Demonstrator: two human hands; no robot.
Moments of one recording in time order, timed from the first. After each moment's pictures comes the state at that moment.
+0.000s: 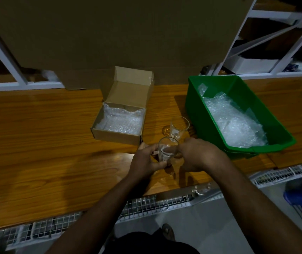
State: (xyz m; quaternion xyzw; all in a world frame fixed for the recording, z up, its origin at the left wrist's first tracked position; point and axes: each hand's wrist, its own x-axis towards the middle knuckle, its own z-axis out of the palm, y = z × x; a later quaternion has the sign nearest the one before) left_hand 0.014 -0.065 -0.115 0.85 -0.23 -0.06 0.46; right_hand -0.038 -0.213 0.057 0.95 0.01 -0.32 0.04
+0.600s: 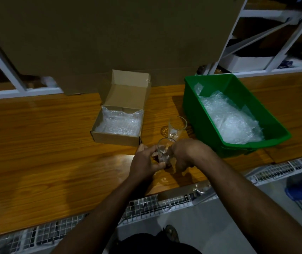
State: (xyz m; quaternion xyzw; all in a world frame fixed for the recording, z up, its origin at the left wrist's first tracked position) left_hand 0.007 -0.065 -0.106 0.87 -0.23 -0.03 0.43; right_hand -0.021 -0.200 0.046 0.92 0.02 -0.38 0.09
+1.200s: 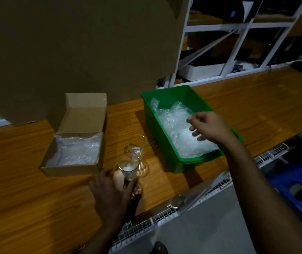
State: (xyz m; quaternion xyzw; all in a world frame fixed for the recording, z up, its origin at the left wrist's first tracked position) left_hand -0.036 -0.106 -0.092 0.90 -0.03 0.12 0.41; right_hand -0.041 -0.392 0.078 0.88 -0.25 0.08 -0.39
